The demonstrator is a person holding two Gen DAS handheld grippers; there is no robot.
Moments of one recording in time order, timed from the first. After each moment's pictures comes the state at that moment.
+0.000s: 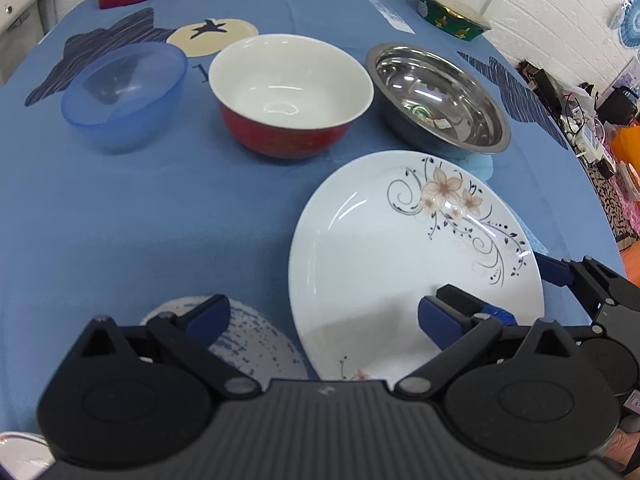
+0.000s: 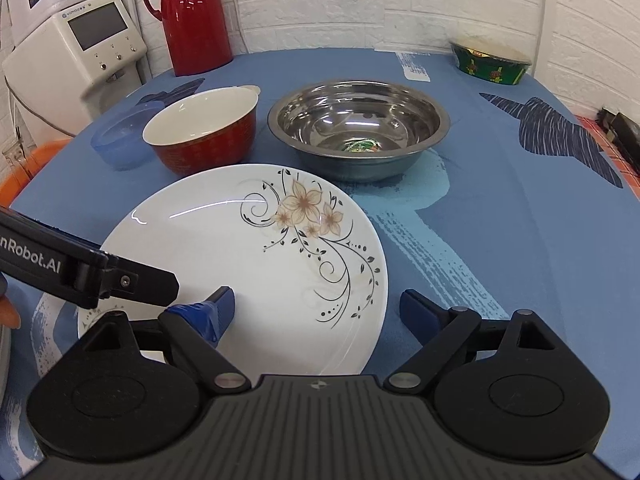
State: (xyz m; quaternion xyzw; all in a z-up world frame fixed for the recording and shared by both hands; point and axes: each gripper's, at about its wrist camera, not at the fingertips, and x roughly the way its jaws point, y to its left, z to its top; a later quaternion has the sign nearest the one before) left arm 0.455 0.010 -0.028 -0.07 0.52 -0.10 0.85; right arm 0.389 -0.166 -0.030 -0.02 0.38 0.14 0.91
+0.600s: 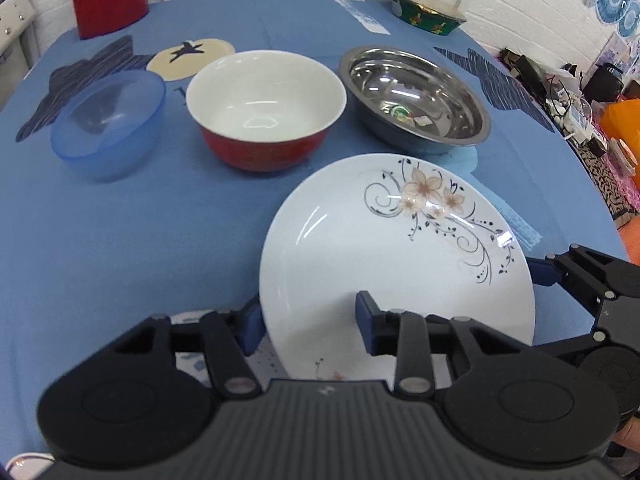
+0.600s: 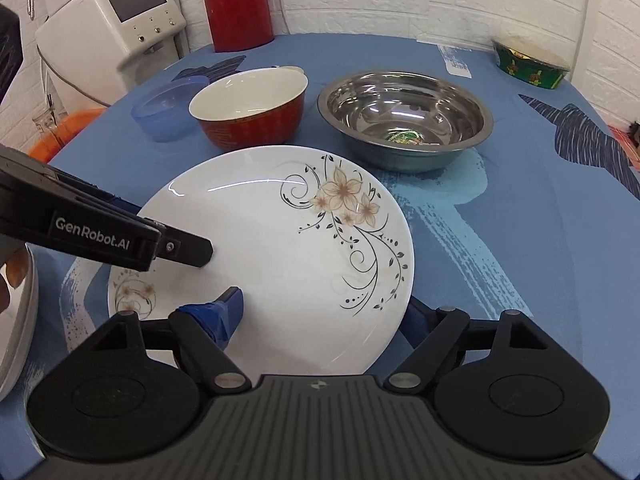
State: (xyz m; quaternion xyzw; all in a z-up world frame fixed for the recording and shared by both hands) left arm 0.453 0.001 -0.022 -0.03 0.50 -0.13 0.86; right arm 0.381 -0.155 -0.025 -0.04 0.40 0.18 0.90
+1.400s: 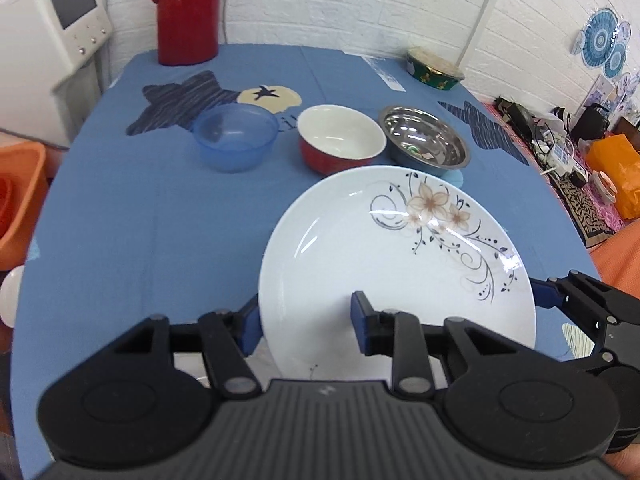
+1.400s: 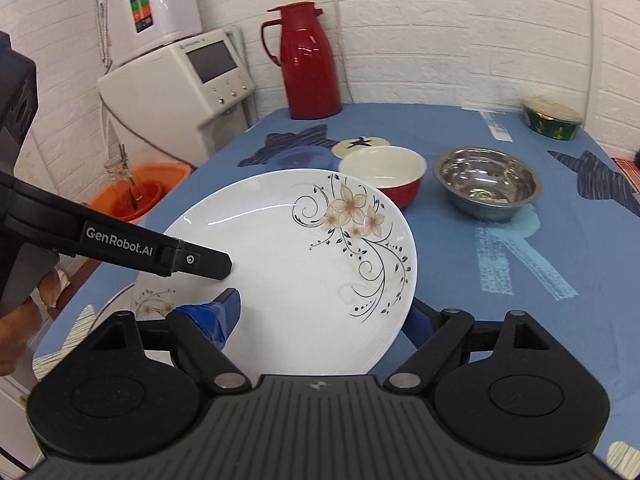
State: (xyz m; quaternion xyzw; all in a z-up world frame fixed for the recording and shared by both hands) left arm 0.327 0.093 0.056 -0.06 0.44 -0.10 0.89; right arm 0.271 -0.079 0.043 0.01 0.32 0.23 0.92
